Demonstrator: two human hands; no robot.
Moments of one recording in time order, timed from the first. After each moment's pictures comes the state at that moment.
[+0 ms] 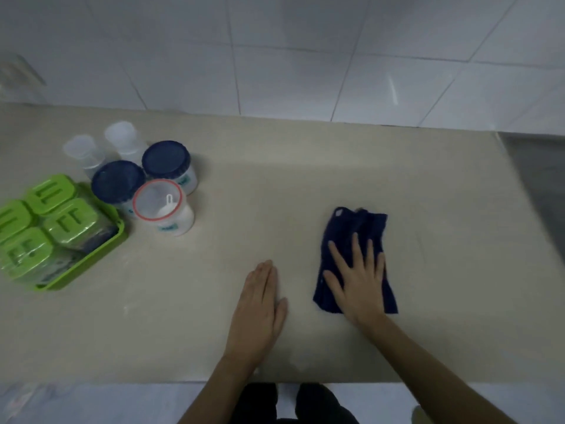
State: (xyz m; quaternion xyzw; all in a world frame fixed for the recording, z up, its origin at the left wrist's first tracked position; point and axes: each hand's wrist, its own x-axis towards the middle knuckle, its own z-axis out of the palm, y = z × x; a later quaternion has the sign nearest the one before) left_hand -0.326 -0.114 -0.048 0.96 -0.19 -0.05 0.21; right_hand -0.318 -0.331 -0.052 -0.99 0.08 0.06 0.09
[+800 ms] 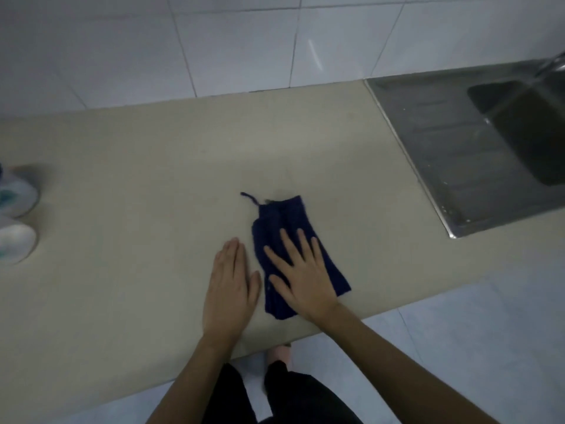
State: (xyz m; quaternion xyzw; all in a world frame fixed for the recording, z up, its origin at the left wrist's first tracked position) left_hand -0.357 -0.284 -0.062 0.96 -0.24 -0.05 0.16; right_hand -0.405 -0.450 -0.064 -0.99 0.02 0.03 0.11
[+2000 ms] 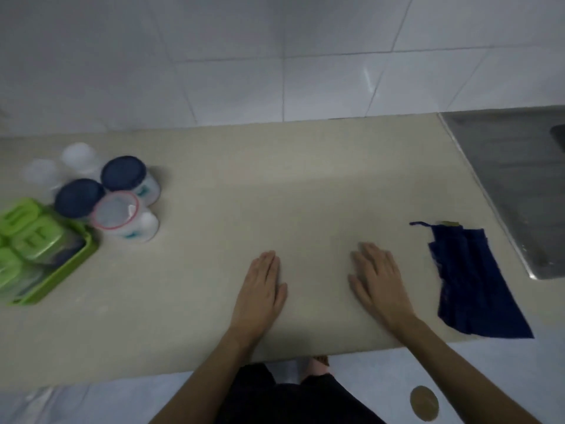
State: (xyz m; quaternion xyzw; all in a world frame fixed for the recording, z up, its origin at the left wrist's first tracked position) left_hand -0.331 -0.190 -0.042 0.95 -0.26 -0.07 0.16; right_hand -0.395 -0.452 -0.044 -0.99 0.04 -0.01 0.12
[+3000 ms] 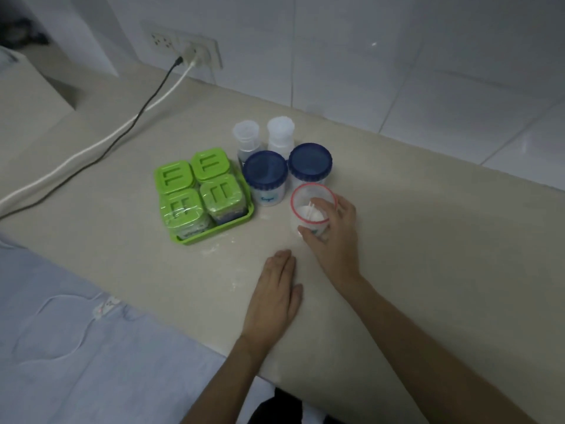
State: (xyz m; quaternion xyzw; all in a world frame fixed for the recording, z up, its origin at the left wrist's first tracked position) left_hand -0.291 0.019 -0.057 0.97 -0.04 0.05 0.23; right_hand -0.176 -0.097 -0.010 -0.87 -0.11 -0.09 0.47
